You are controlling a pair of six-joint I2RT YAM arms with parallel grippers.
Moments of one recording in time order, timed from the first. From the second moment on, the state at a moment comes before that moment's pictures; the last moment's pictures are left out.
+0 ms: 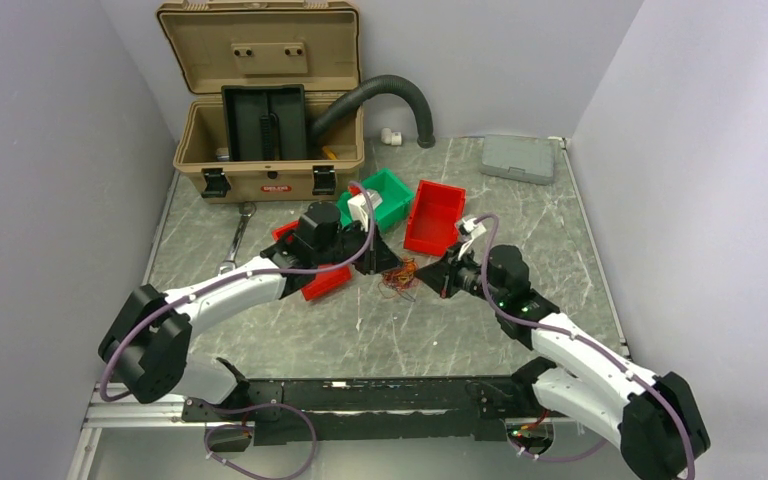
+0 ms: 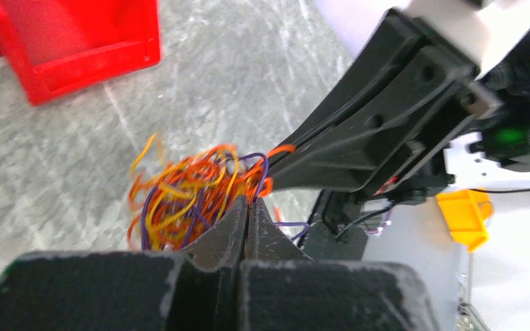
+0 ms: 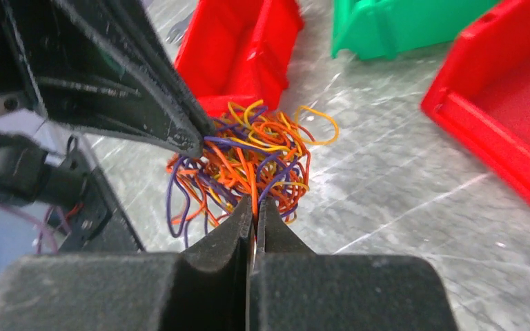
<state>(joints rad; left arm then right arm) -0.71 1.40 0.85 0.23 0.55 -0.56 0.52 0.92 0.40 0.26 -0.44 0.39</state>
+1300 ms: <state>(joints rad) -0.70 1.25 0.76 0.07 0.35 -0.37 0.52 0.77 0.62 -0.15 -0.05 0.45</state>
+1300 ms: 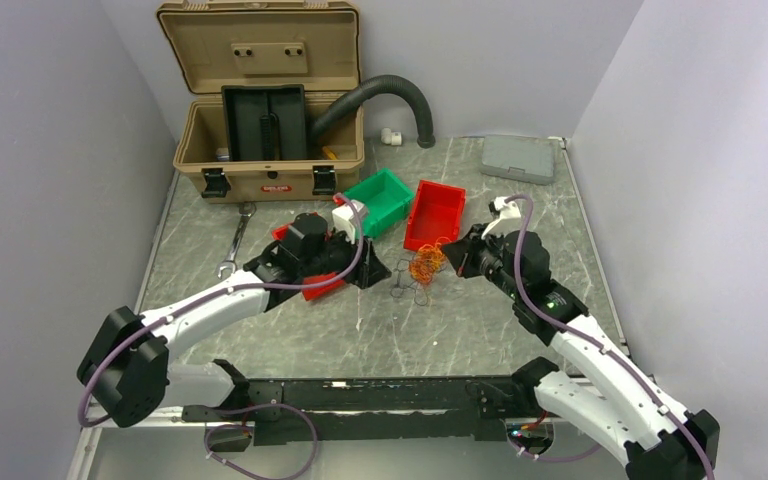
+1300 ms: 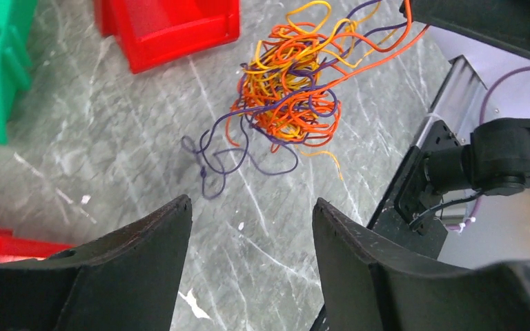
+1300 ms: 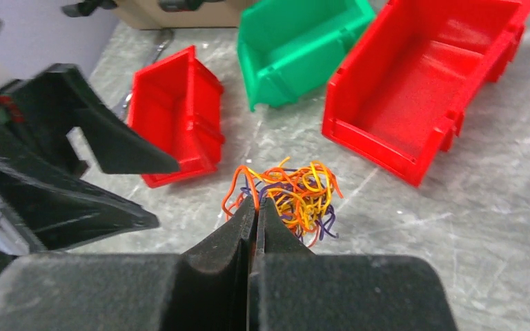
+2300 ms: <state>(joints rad) -0.83 1.54 0.94 0.22 0.34 -0.32 0.52 0.81 0.72 -0.21 -0.21 0.46</state>
